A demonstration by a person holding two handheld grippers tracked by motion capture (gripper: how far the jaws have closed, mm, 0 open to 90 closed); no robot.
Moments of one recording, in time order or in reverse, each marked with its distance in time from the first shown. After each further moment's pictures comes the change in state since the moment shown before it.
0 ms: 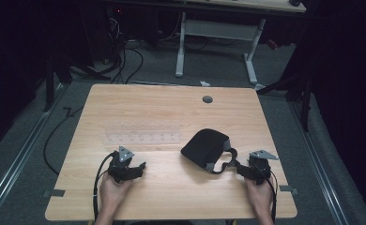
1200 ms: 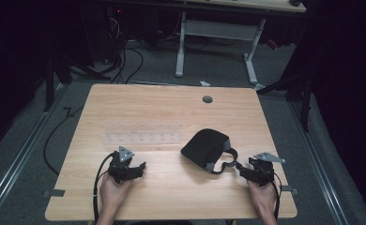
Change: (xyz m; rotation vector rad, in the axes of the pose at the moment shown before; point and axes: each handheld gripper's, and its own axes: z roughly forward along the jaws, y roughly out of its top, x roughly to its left) left arm 0.000 0.000 0.000 -0.002 0.010 0.001; right arm -0.006 -0.004 -0.016 -0.033 0.105 0.026
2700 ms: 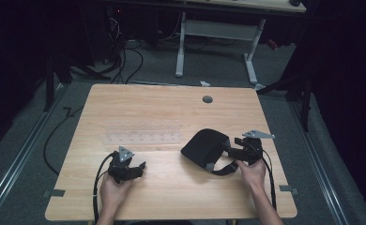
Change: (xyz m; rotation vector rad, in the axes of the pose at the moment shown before) left arm 0.000 0.000 0.000 -0.003 0.003 -0.003; right arm 0.022 0.074 0.023 -0.032 0.167 -0.054
